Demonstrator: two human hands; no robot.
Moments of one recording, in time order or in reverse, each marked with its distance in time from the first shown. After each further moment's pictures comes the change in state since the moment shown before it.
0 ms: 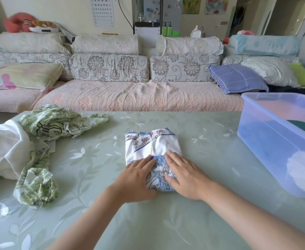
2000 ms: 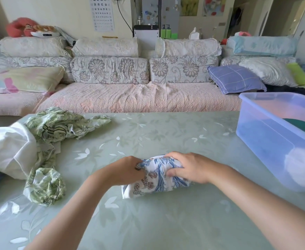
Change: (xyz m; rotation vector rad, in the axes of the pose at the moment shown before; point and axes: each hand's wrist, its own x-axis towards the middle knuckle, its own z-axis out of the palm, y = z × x) left_hand -0.018 -0.004 -0.076 -0.345 -0.213 -0.315; right_hand -0.013 -0.009 -0.065 0.231 -0.111 0.071
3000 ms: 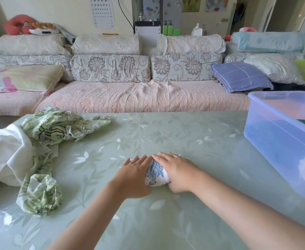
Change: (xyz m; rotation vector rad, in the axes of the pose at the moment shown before) left_hand 0.051 -0.025 0.042 0.372 0.128 0.174; right_hand 0.064 -0.009 0.046 -0.277 0.037 -0.127
